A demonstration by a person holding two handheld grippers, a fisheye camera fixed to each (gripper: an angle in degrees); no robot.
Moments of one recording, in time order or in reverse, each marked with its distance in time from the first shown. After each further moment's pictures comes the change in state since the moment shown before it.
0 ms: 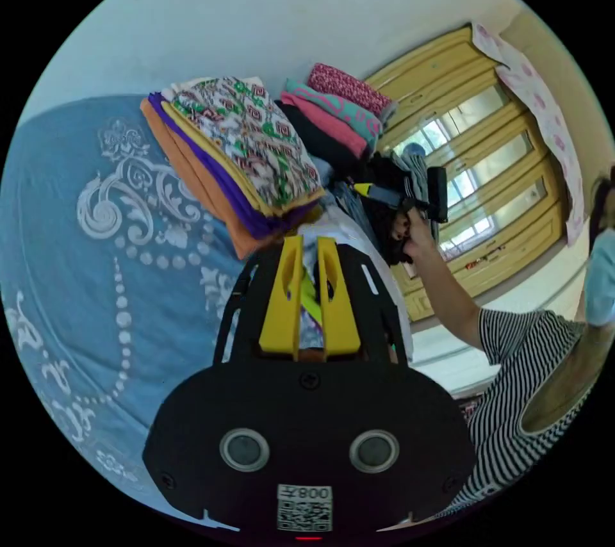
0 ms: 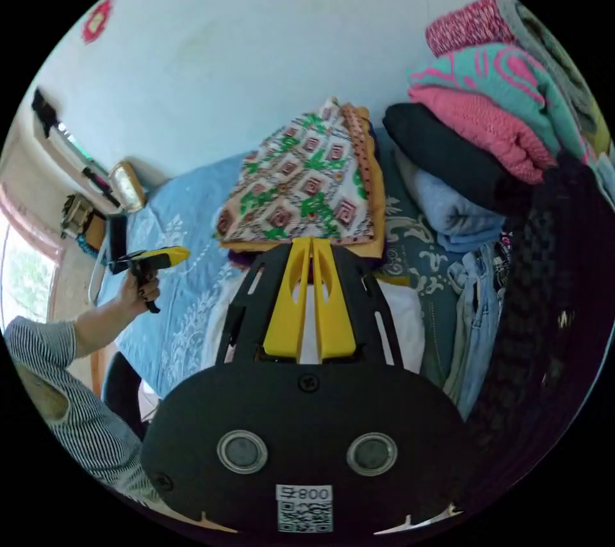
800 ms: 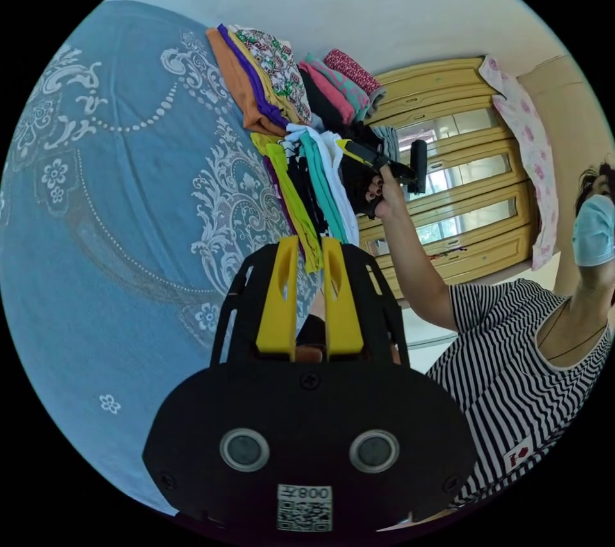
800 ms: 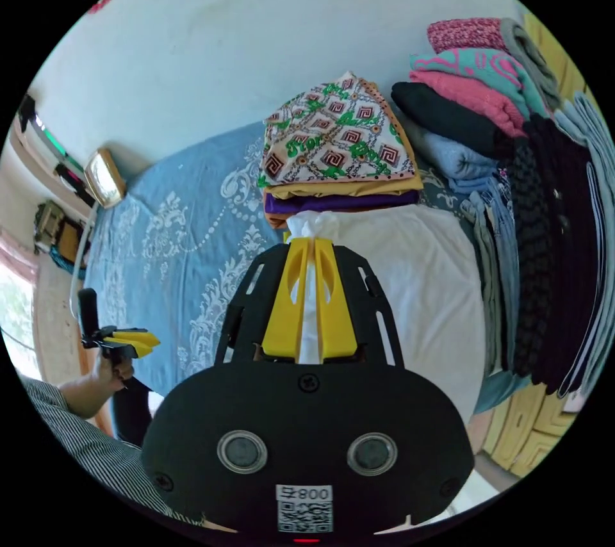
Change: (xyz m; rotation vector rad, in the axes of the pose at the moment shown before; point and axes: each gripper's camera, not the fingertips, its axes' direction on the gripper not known) left arm 0.000 0.221 -0.035 -0.021 0.134 -0.221; right arm -0.076 -0.081 -0.074 -0.024 0.182 0.153
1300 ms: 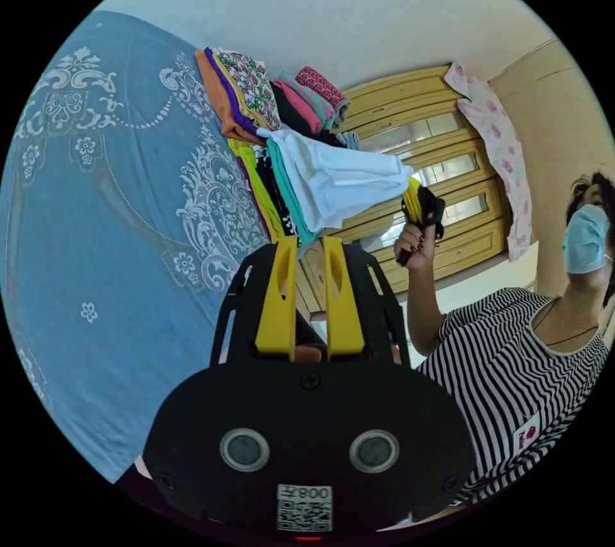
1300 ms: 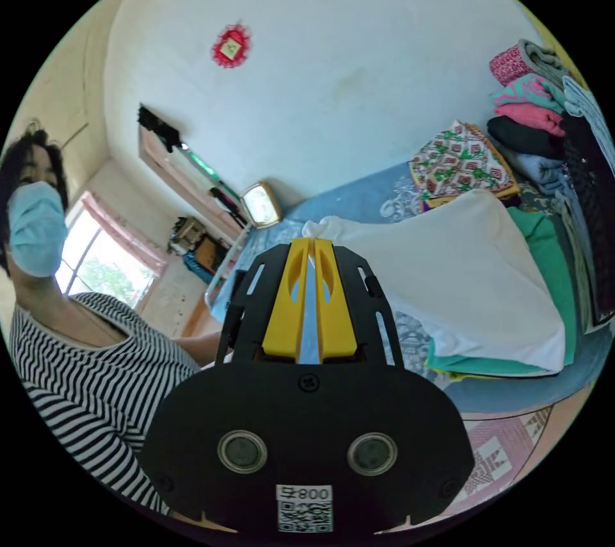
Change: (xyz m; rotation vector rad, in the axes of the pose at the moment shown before) left arm -0.031 0.111 -0.037 0.076 0.088 0.026; right arm 0.003 0.049 -0.258 0.221 -0.652 -0.092
